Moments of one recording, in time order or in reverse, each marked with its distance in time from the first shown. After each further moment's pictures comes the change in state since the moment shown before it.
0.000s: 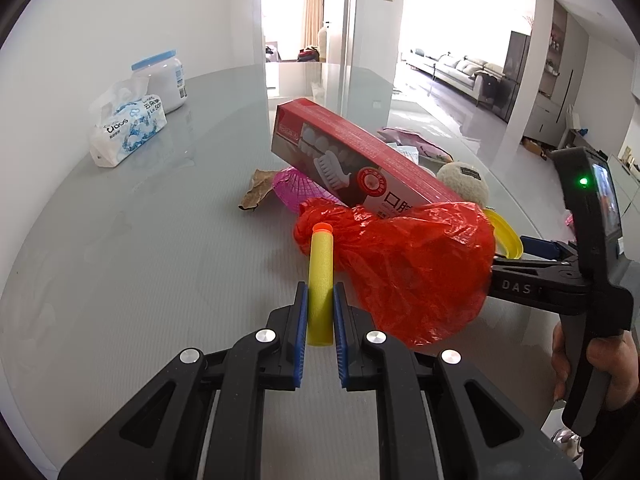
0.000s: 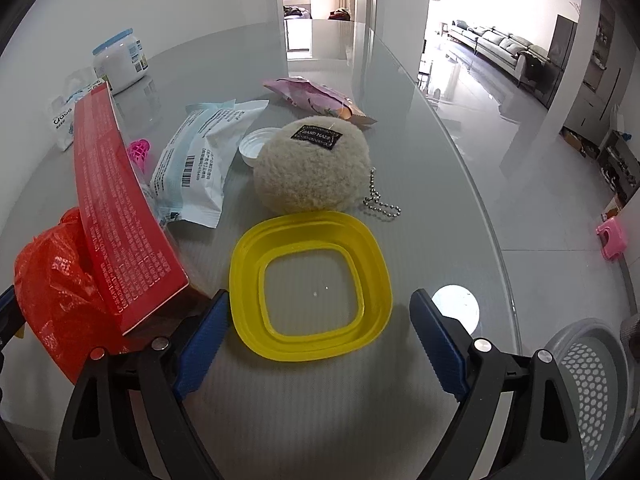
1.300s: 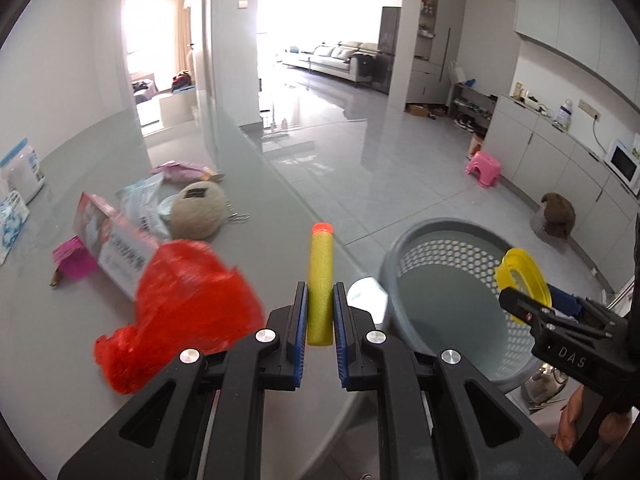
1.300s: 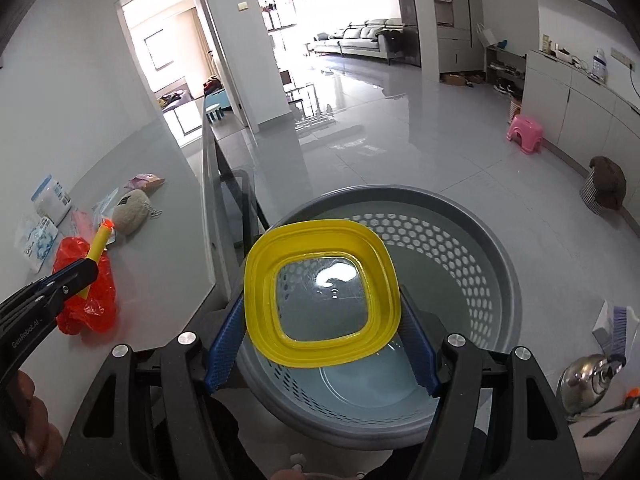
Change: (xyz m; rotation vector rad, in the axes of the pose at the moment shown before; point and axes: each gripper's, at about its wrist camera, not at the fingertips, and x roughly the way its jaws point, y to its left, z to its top) left arm -0.036 -0.204 -0.007 0.300 -0.028 -0.338; right arm -0.179 -0.200 -0.191 0.512 -0.200 -0.156
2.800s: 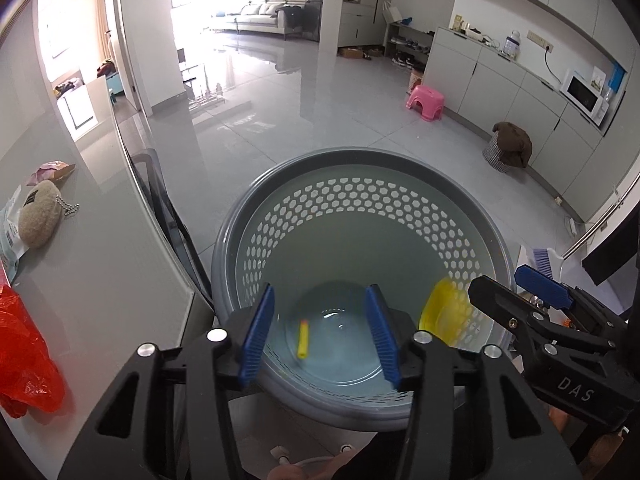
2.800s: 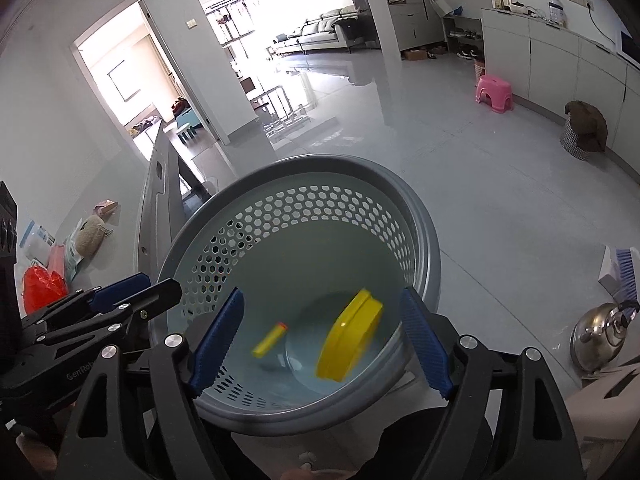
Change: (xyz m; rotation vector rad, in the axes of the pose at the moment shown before) left arm 0.080 -0.102 -0.015 0.172 0.189 -0.168; right arm 0.013 -0.074 -0.025 0.164 0.012 -0.009
